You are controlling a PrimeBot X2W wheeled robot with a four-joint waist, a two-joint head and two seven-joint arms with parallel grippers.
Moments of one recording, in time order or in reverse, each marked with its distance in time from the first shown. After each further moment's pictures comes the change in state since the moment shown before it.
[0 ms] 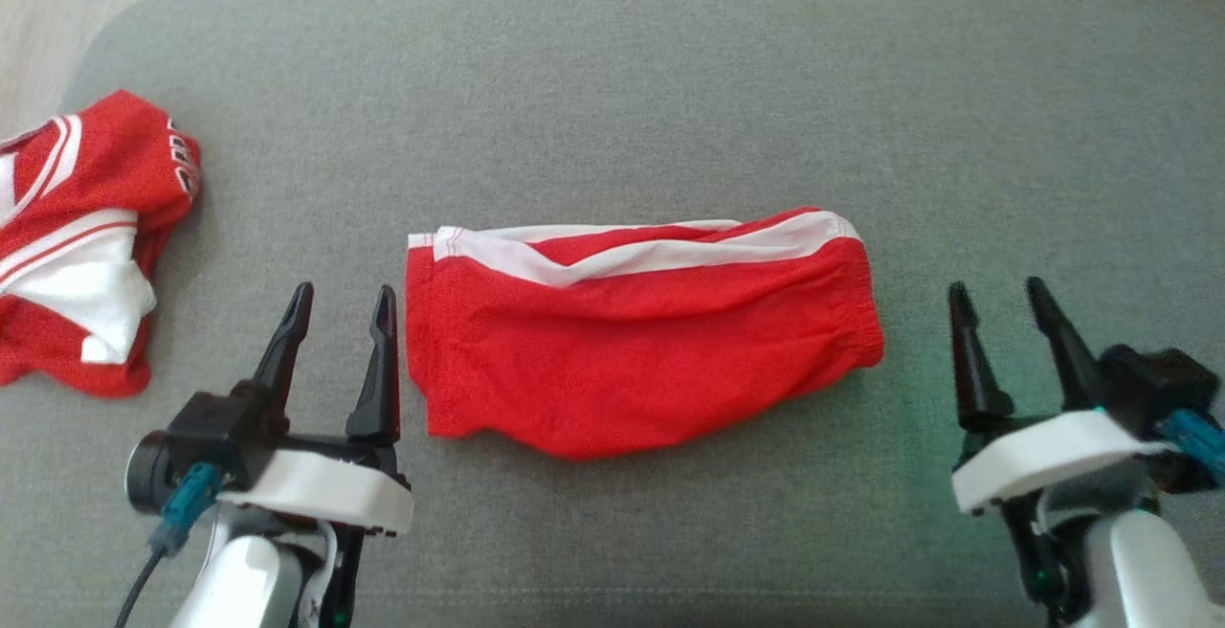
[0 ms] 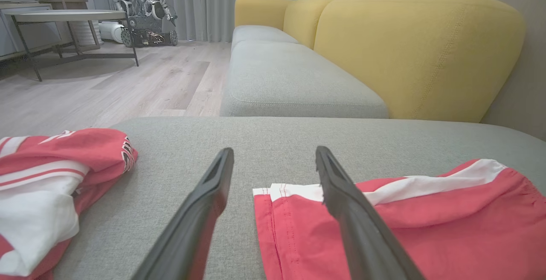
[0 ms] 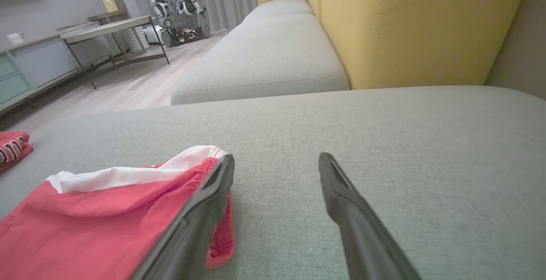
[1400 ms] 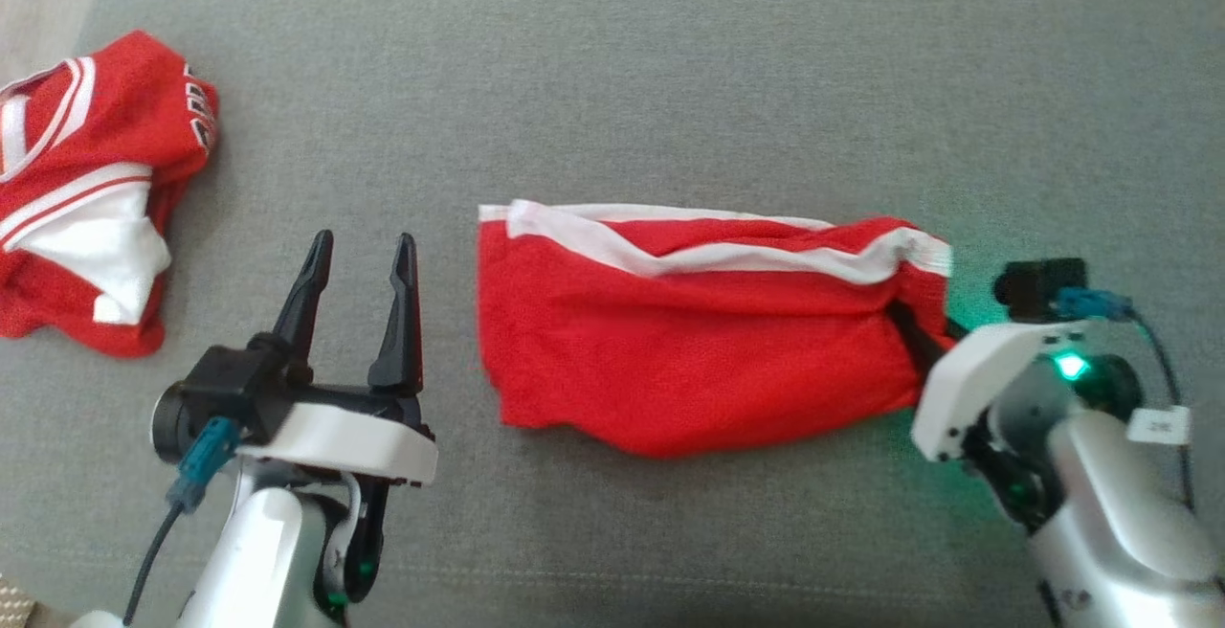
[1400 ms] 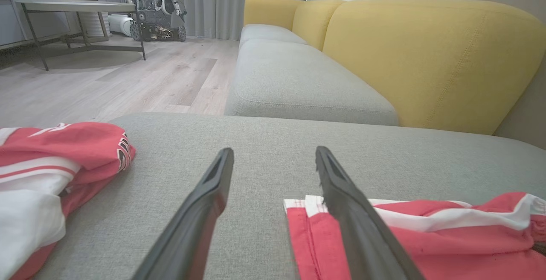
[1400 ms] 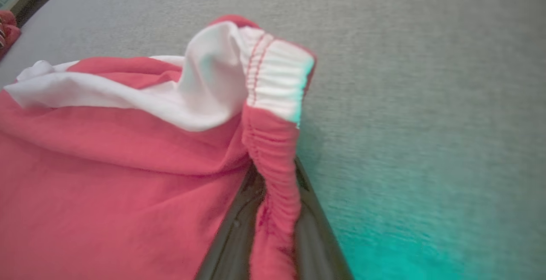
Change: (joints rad) left arm -0.082 -0.109 0.060 0.049 0.062 -0.077 0.000; right arm -0.302 -0.131 0.233 0.440 0.225 0.000 0.263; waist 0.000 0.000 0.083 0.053
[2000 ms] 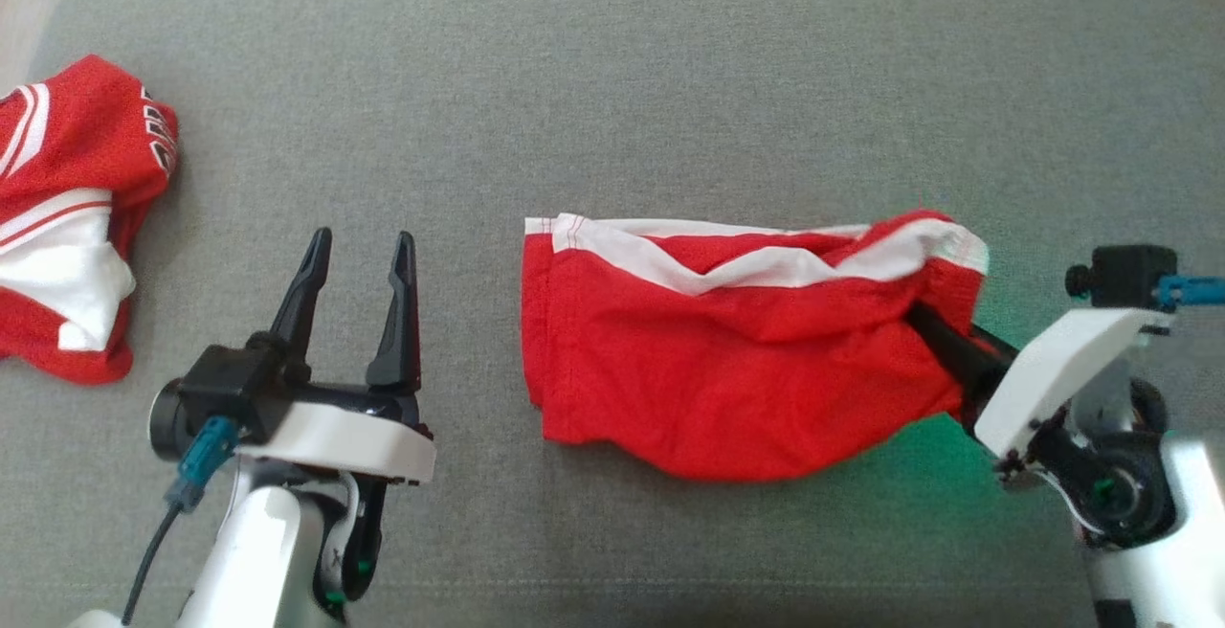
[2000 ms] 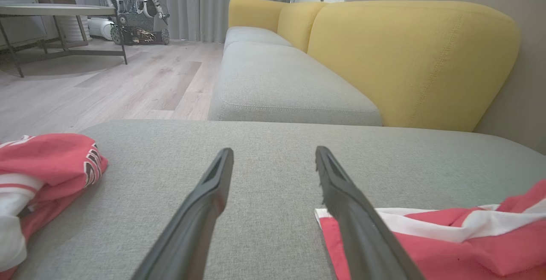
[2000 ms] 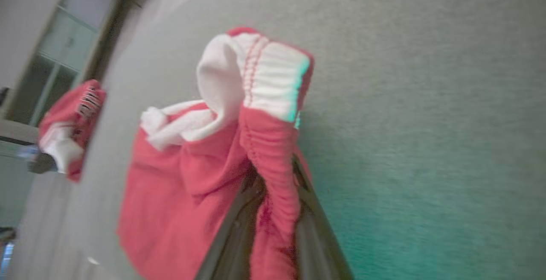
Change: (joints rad) left arm 0.000 -0.014 0.025 0.004 0.027 -0.025 0.000; right arm 0.151 -0.030 -0.132 -0.370 0.333 0.000 0.340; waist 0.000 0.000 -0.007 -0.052
